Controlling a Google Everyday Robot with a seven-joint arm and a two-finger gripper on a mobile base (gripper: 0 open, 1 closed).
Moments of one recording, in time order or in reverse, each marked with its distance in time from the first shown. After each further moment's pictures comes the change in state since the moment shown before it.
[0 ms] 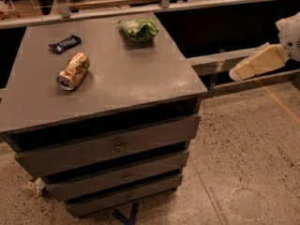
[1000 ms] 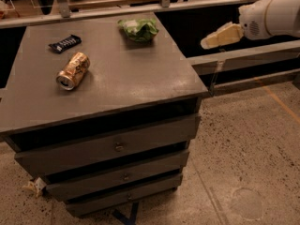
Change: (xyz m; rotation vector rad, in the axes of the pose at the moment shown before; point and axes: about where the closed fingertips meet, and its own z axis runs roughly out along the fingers) arm -0.059 -0.085 0.126 -0.032 -0.274 0.043
